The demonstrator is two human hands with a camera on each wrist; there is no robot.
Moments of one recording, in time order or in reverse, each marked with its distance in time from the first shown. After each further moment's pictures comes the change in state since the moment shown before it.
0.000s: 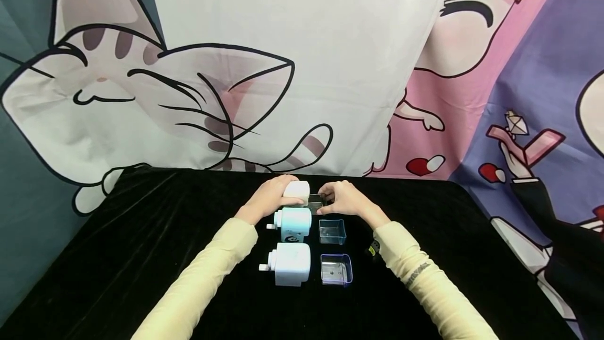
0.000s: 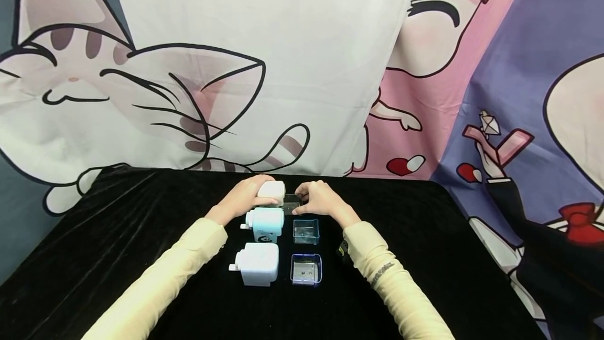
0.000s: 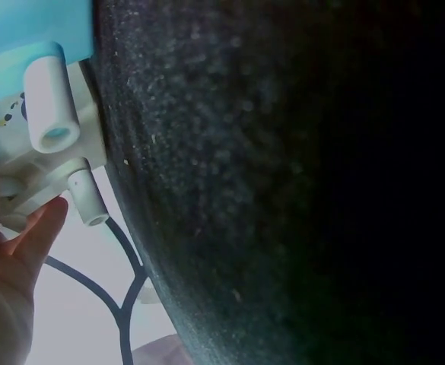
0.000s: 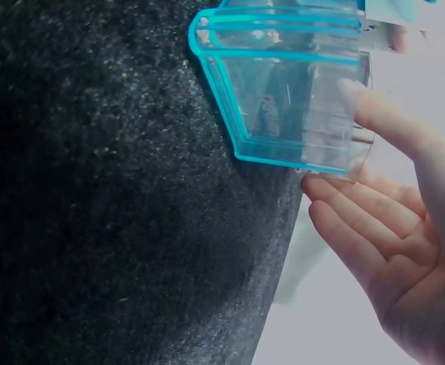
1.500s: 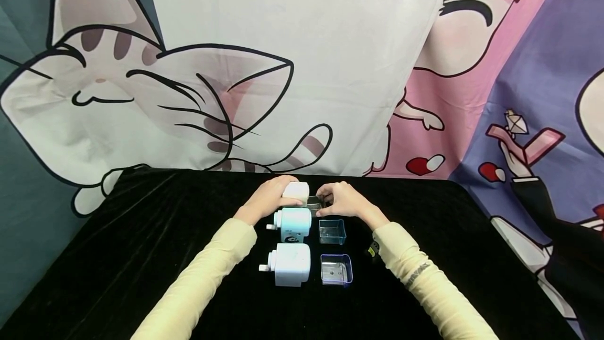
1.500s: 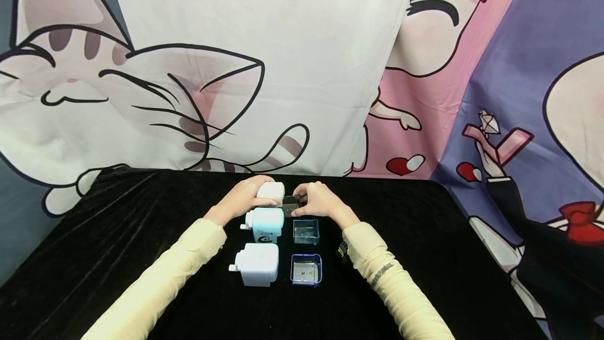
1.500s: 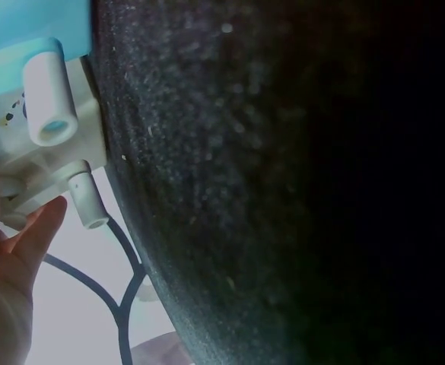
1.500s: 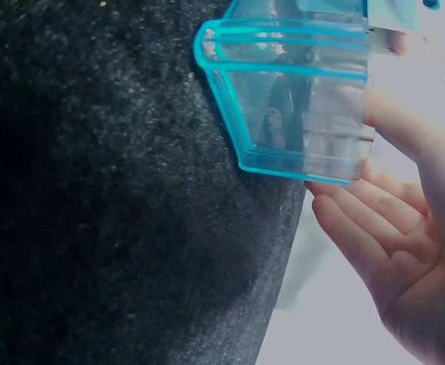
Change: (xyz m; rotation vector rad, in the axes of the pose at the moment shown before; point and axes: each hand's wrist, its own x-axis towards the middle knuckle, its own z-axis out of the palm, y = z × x) left_hand -0.001 0.001 -0.002 -0.001 -0.022 0.011; right_hand -0.001 0.001 0.003 0.020 -0.014 -0.049
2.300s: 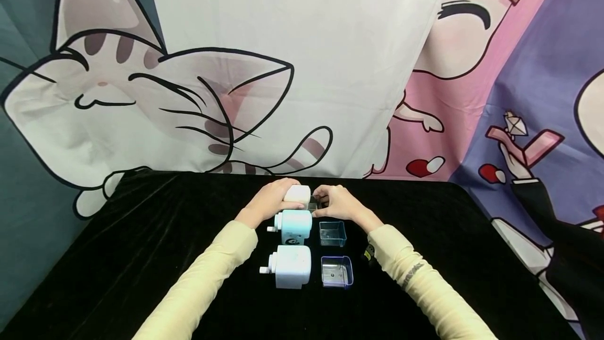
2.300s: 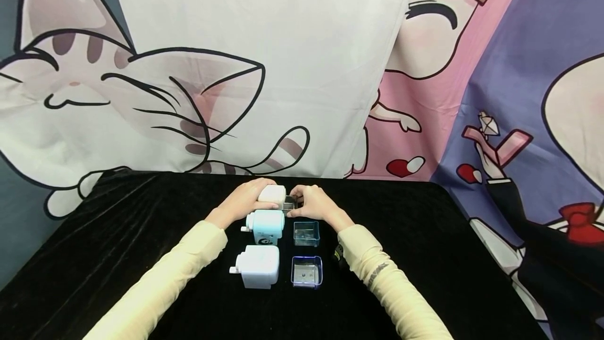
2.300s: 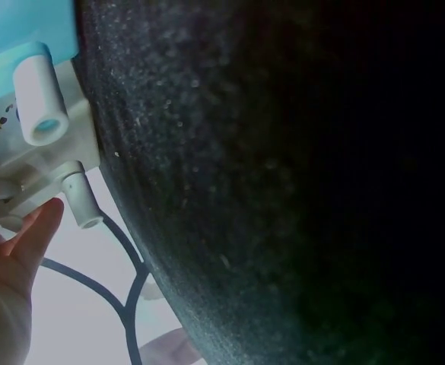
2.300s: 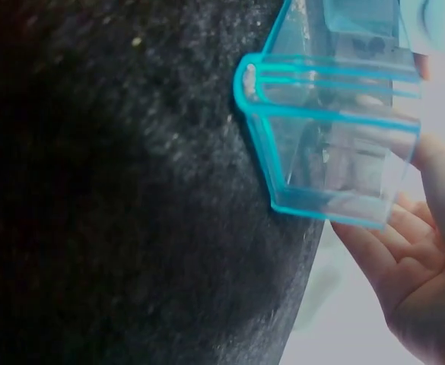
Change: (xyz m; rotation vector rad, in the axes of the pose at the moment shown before) left_hand -0.001 0.001 0.001 0.023 -0.012 0.025; right_hand 0.006 -0.003 0.013 0.011 0.054 0.012
